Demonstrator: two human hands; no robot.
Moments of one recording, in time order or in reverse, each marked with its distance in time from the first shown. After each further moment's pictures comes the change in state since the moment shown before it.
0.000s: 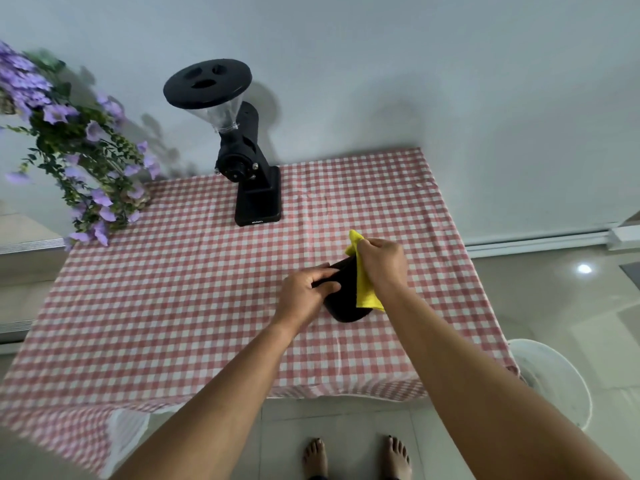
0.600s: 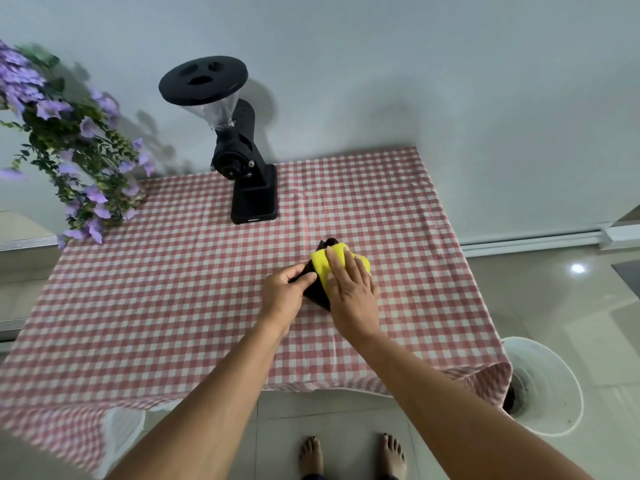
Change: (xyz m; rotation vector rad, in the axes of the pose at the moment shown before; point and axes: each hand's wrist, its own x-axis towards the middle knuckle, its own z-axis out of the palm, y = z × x) left_hand 0.002 -0.017 -0.008 -0.259 0.185 -0.192; right_hand -0.053 0.058 0.033 -0.325 -0.176 -0.475
